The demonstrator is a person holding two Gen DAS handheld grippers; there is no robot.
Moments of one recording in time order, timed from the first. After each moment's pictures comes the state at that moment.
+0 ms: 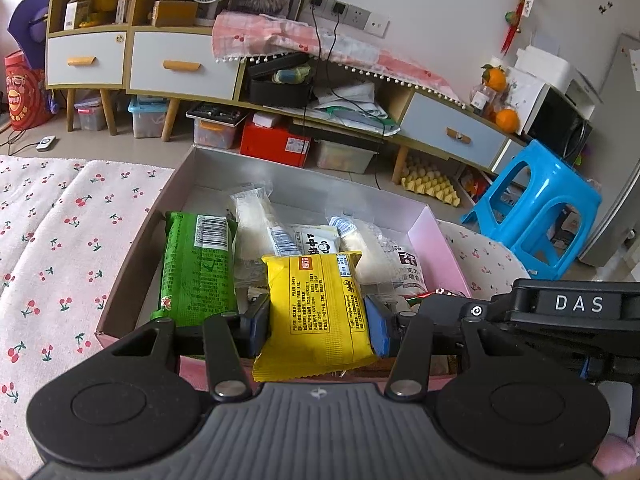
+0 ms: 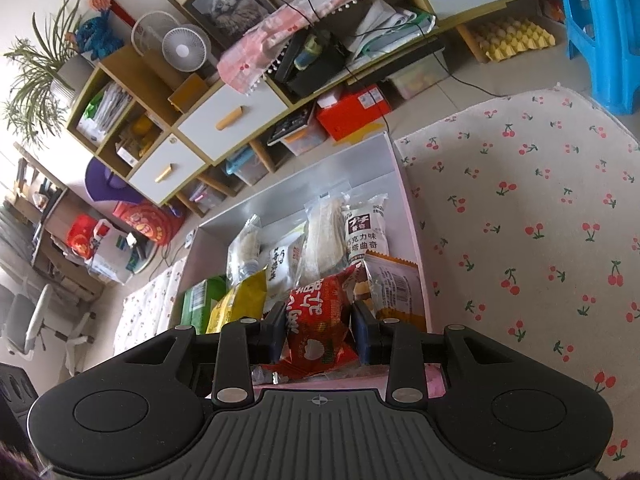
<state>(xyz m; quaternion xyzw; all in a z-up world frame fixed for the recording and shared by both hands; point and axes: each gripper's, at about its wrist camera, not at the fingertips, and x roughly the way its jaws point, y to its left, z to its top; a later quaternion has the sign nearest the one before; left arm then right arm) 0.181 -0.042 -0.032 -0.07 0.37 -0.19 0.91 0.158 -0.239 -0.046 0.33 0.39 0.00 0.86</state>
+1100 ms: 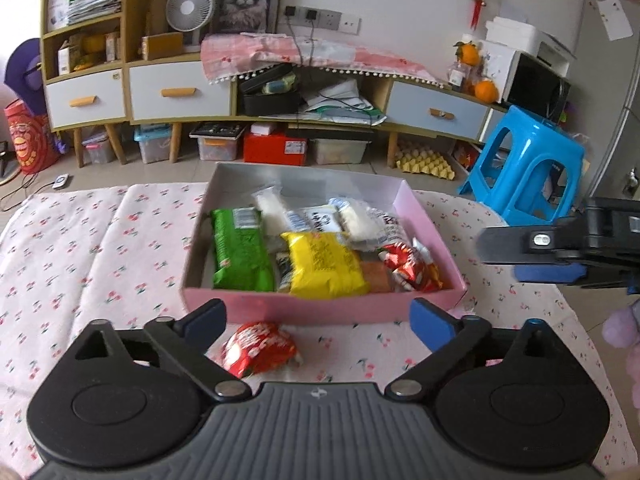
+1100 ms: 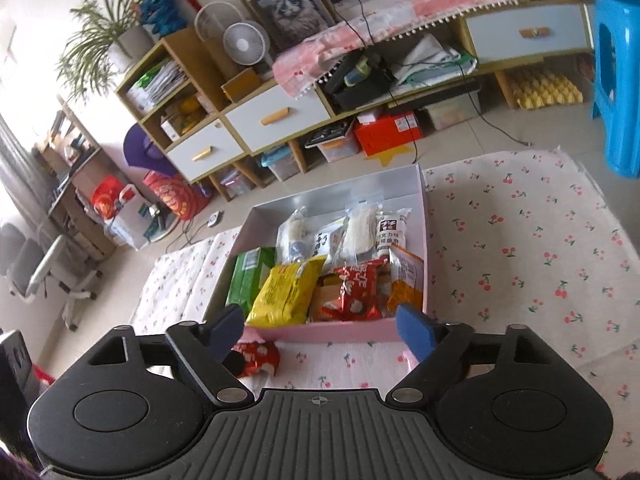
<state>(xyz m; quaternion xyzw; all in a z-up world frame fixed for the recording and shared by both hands) 0.125 -0.022 -0.002 0.01 0.36 -0.19 0.91 0.090 -0.225 0.017 0.25 0.38 0.04 0.89</state>
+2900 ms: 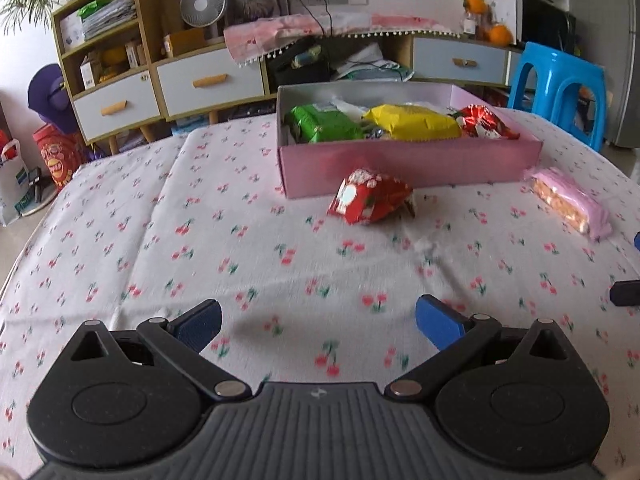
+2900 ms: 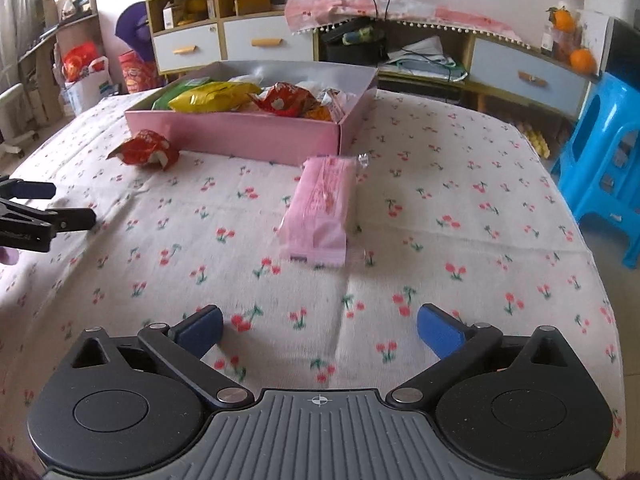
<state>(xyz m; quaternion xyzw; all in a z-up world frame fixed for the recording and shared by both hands) 0.085 0.029 -0.074 0.11 0.34 -0.16 0.92 -0.003 -0.201 -0.087 0.02 0.41 0.00 0.91</state>
